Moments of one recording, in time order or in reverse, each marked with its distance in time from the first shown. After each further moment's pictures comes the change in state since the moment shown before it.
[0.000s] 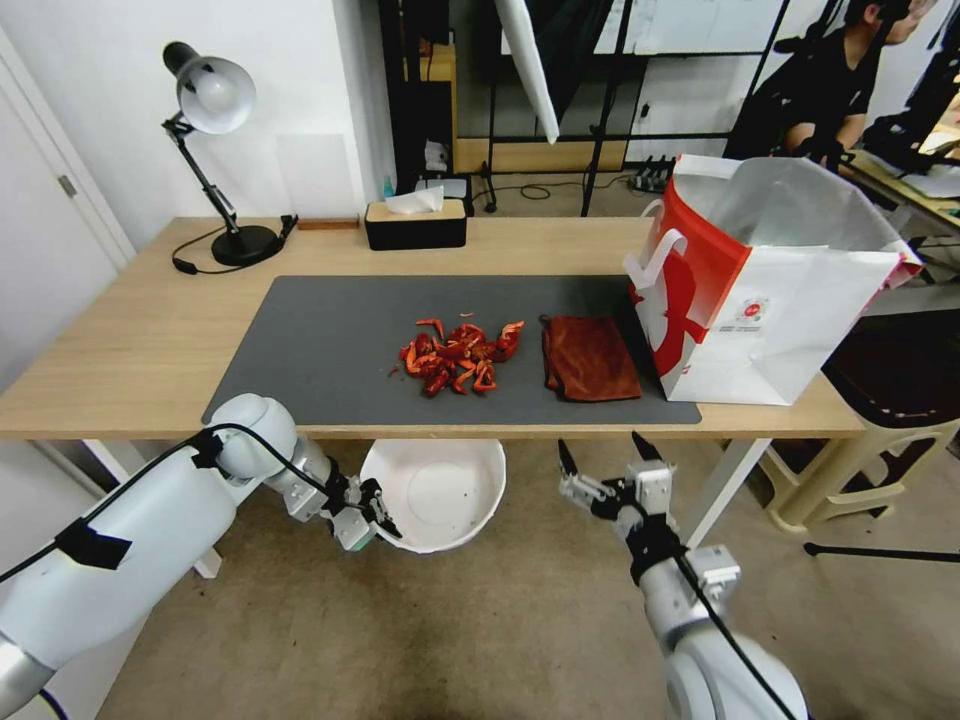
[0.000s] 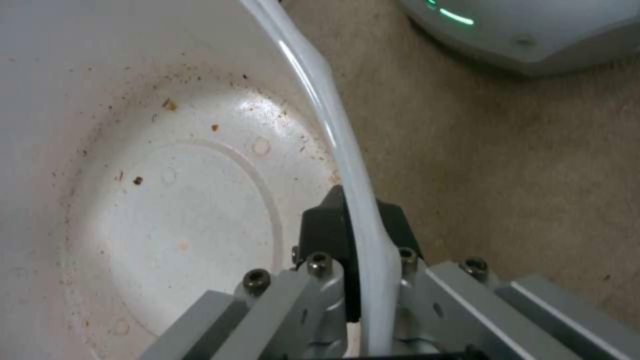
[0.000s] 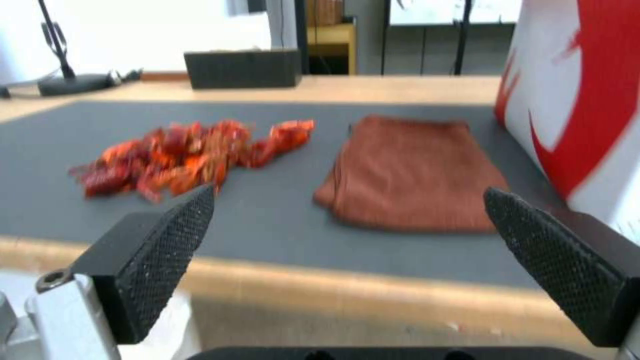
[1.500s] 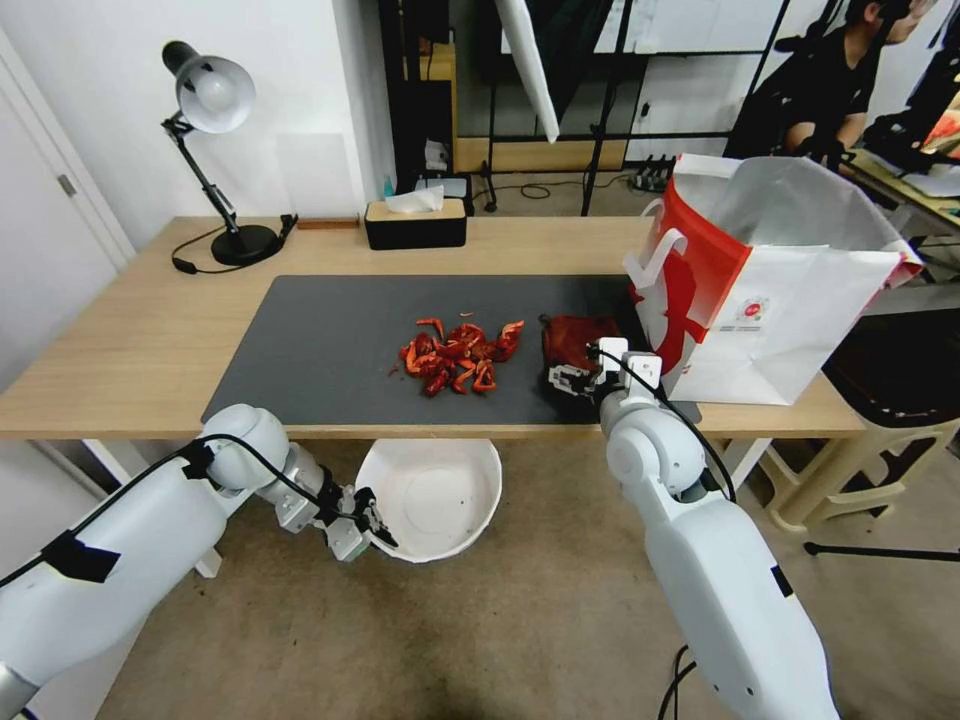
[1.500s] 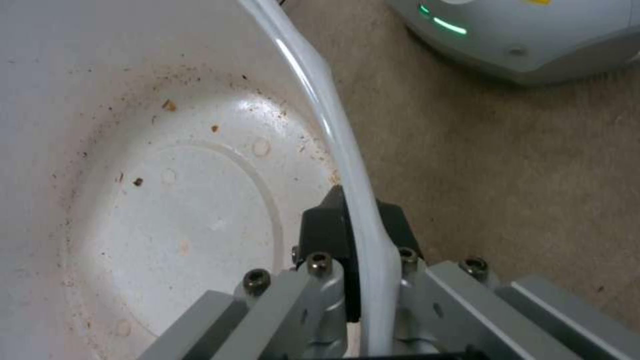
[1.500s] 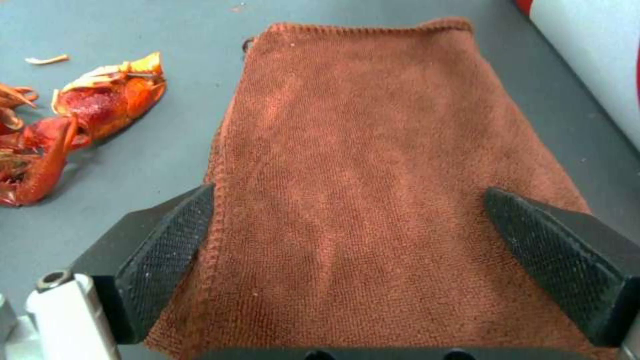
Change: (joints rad) left arm 0.048 0.024 -0.023 -0.011 -0.004 -0.021 -0.027; right arm 0.734 -0.228 -0.222 -0.390 0.562 -0.573 0.601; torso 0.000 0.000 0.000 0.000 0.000
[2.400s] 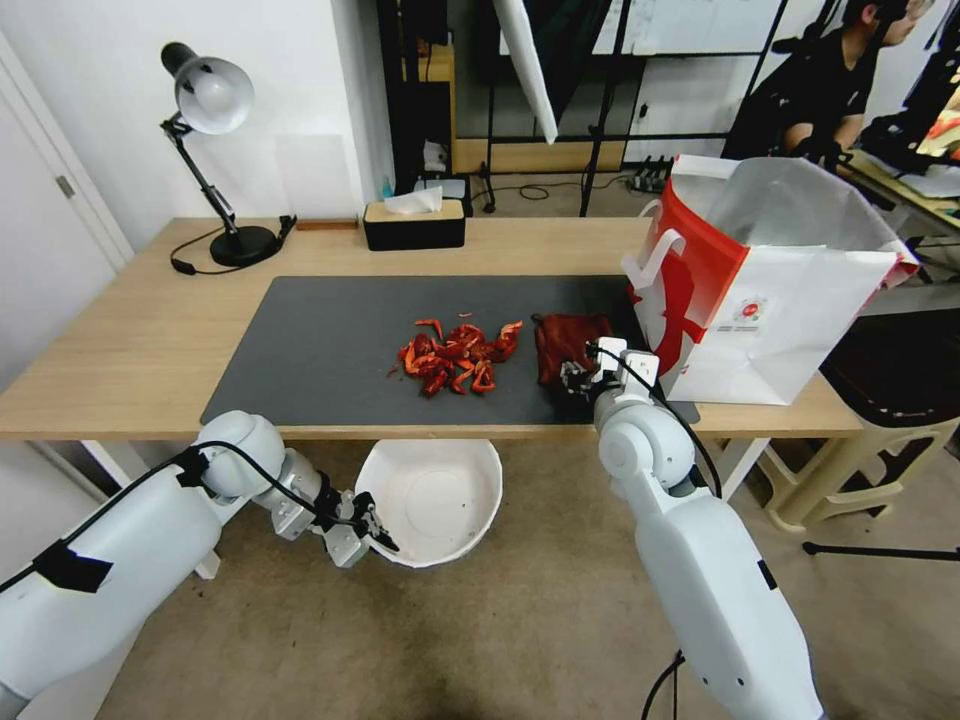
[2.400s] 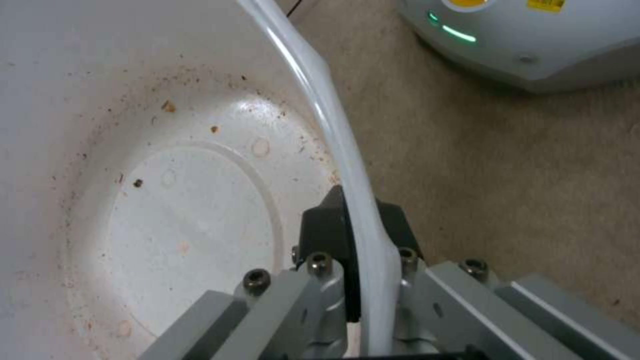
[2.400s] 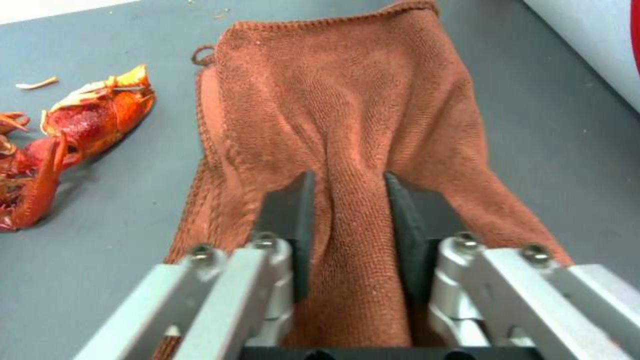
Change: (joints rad) left arm 0.031 0.009 -0.015 -0.004 -0.007 -0.020 -0.036; right arm -0.010 0.028 0.002 -0.016 0.062 0.001 0.064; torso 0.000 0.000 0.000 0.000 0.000
